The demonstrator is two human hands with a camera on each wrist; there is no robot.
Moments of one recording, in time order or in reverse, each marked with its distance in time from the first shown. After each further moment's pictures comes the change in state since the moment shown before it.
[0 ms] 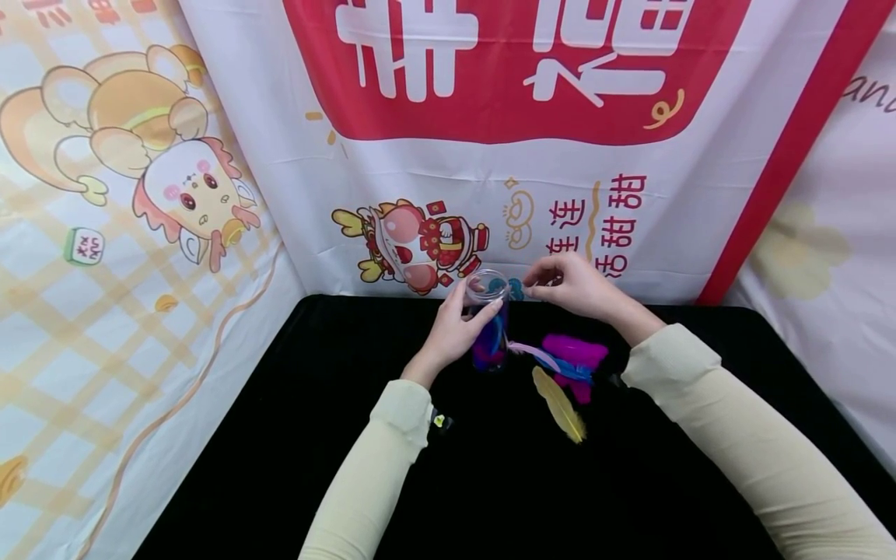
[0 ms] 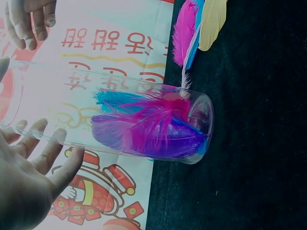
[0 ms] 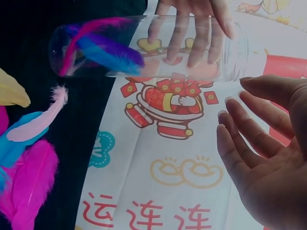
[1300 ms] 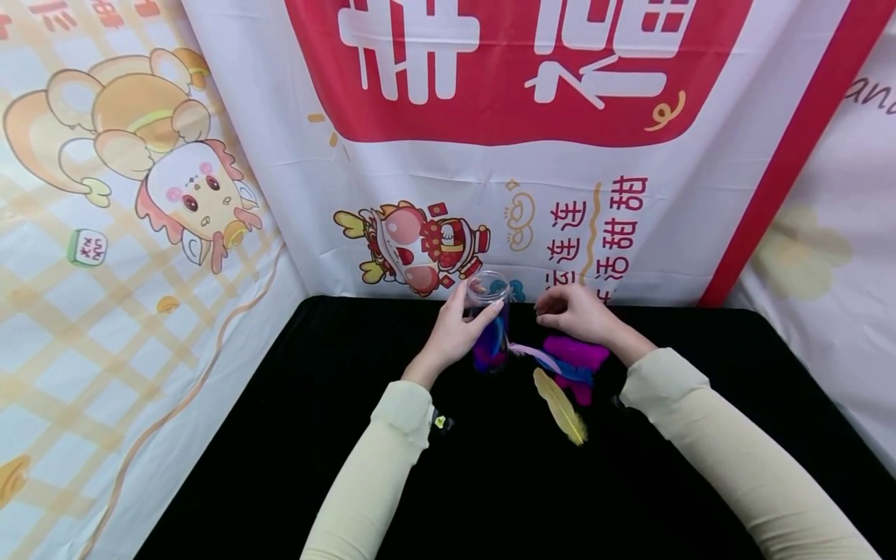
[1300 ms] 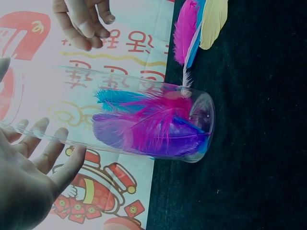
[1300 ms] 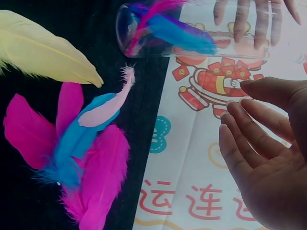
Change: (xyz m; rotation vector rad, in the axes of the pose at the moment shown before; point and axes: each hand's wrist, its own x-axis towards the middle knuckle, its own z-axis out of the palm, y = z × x) left_hand 0.000 0.002 -0.001 -0.002 -0.014 -0.022; right_hand -0.015 0.053 0.032 -0.020 -0.009 0.085
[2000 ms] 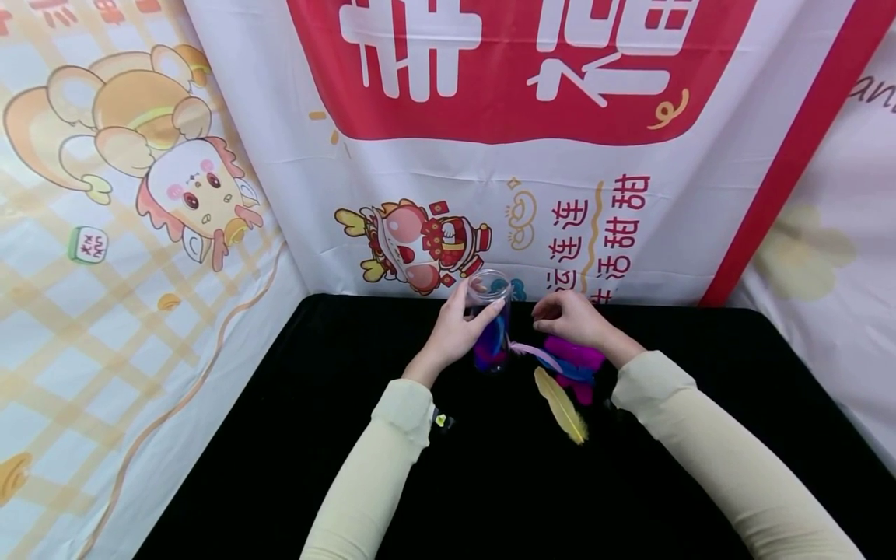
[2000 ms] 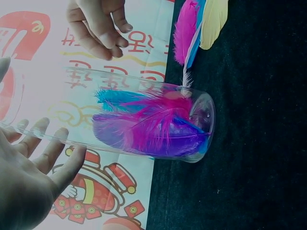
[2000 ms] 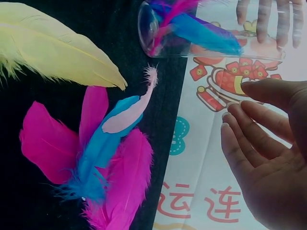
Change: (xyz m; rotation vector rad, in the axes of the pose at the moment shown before) left_hand 0.001 -0.002 0.000 0.007 0.007 -0.003; right_hand 0.007 0.018 0.019 -0.016 0.002 0.015
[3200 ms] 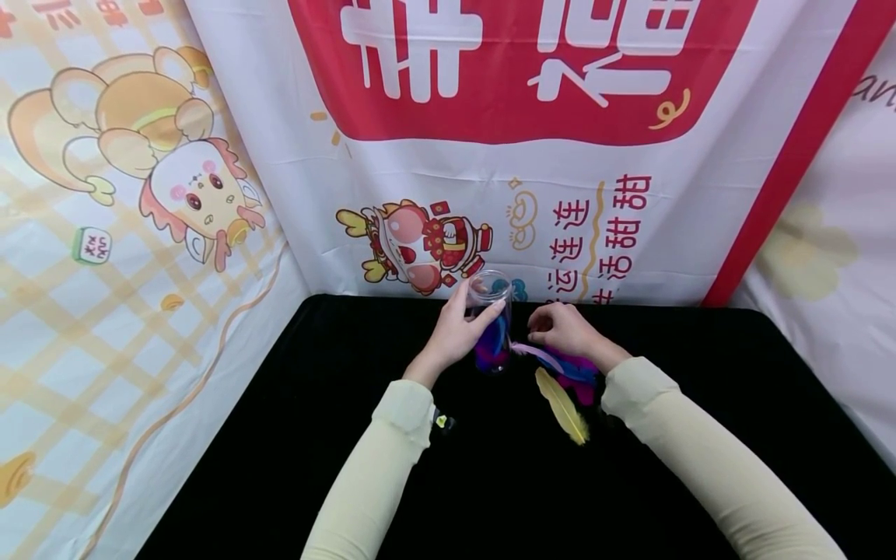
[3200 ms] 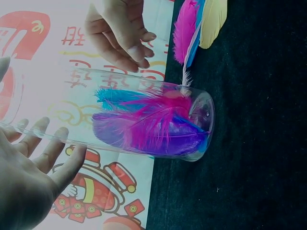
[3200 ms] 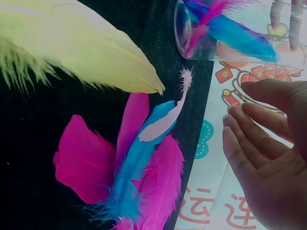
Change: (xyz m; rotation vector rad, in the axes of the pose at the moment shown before) left_hand -0.002 0.000 0.000 -0.003 -0.004 0.016; right_hand 0.006 0.015 0.024 -0.090 -0.053 0.039
